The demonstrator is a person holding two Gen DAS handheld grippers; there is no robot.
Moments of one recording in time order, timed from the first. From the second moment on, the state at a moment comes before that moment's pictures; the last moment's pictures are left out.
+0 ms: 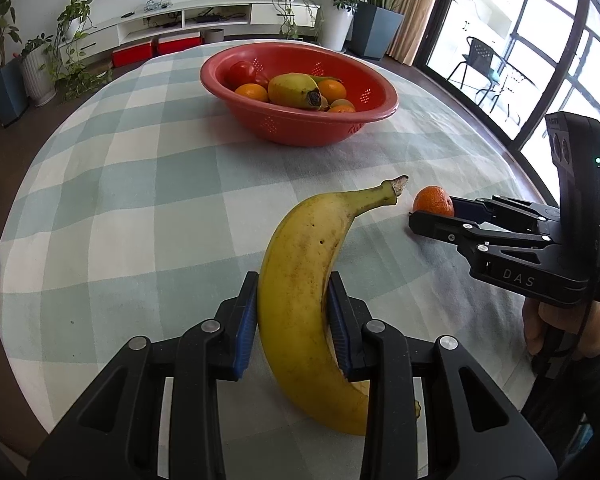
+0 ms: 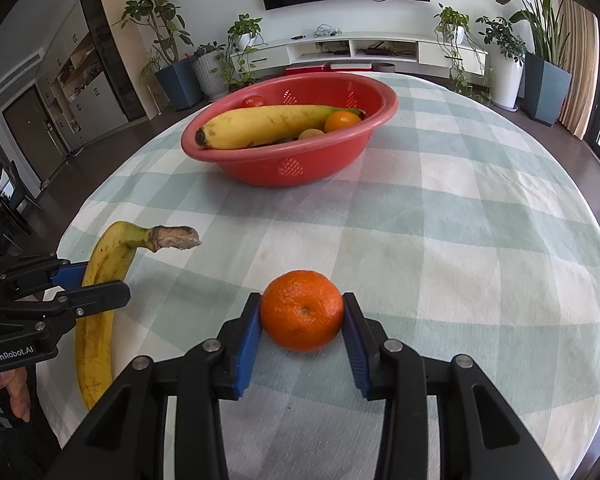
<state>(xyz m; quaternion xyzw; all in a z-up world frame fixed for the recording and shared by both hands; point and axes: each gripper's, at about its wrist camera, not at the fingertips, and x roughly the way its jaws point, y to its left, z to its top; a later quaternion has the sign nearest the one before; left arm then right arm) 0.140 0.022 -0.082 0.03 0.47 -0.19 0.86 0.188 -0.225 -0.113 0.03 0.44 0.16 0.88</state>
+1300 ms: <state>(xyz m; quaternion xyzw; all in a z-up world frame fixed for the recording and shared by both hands) 0.218 0.032 0.048 0.00 0.38 -0.21 0.90 0.225 -0.262 -0.008 0.06 0.35 0.17 0.92</state>
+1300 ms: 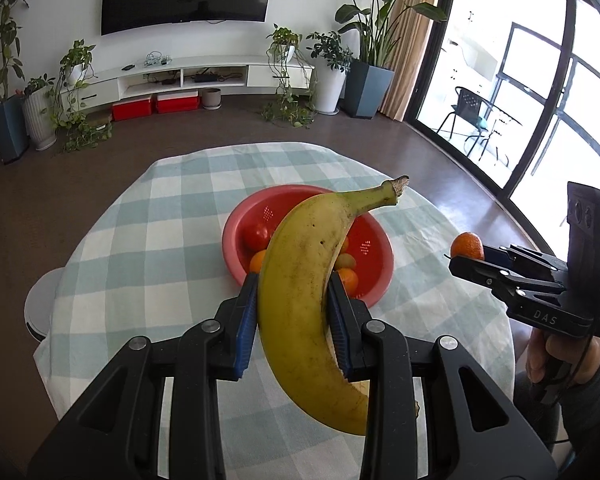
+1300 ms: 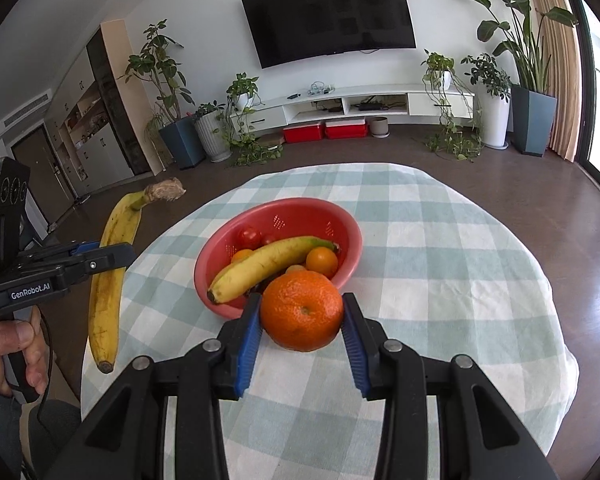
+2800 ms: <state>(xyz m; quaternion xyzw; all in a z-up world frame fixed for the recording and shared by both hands) 0.377 -0.009 -0.046 0.05 0.48 -0.22 0.85 0.344 -0.203 -0.078 -0.01 0.44 0.16 0.88</state>
